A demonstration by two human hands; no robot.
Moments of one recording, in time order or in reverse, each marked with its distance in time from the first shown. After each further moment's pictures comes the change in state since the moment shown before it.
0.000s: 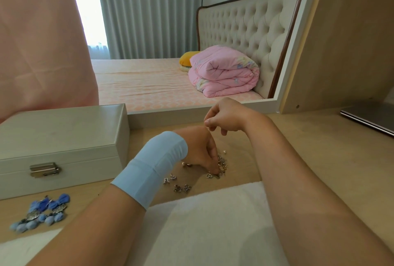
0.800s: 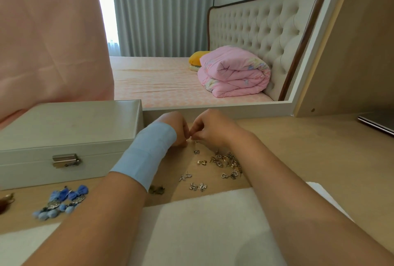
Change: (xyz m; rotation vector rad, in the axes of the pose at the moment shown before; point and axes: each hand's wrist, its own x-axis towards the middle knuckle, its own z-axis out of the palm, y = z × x) left_hand 0.002 -0.073 -0.014 -0.030 0.281 -0.434; right_hand 0.014 -0.032 0.062 -0.139 0.047 -0.169
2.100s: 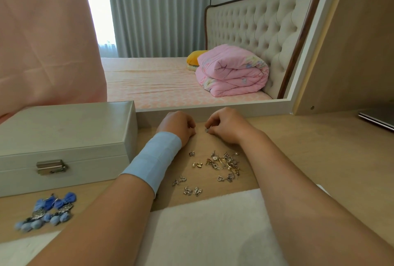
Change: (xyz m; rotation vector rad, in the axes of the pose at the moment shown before) left_hand 0.024 0.015 0.024 -0.123 0.222 0.072; right_hand 0.017 0.059 -0.005 0.066 0.099 0.089
